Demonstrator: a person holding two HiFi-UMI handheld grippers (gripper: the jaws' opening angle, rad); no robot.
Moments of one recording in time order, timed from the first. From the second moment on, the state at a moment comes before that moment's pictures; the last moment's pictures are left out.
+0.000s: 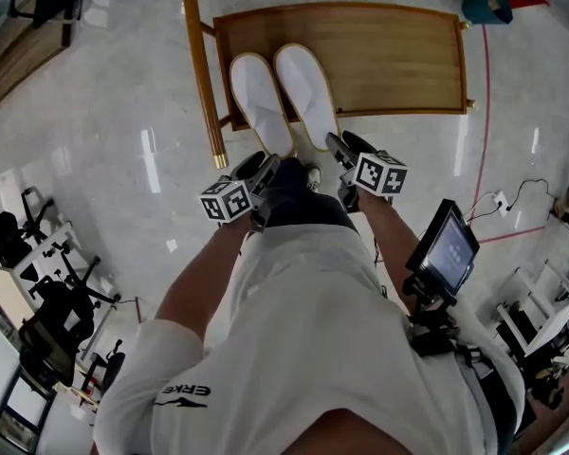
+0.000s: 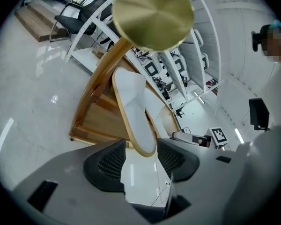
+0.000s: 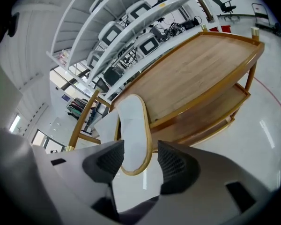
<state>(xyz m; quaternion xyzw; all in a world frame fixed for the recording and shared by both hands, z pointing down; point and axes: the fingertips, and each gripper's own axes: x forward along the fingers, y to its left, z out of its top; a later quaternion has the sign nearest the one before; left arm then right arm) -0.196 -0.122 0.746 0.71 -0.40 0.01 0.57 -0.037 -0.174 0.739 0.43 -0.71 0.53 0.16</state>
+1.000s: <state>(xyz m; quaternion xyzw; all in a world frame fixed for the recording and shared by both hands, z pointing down) -0.183 -0.145 0.761 0.70 -0.37 0.00 0.61 -0.070 -0.182 0.753 0.38 -0.71 0.58 0.14</state>
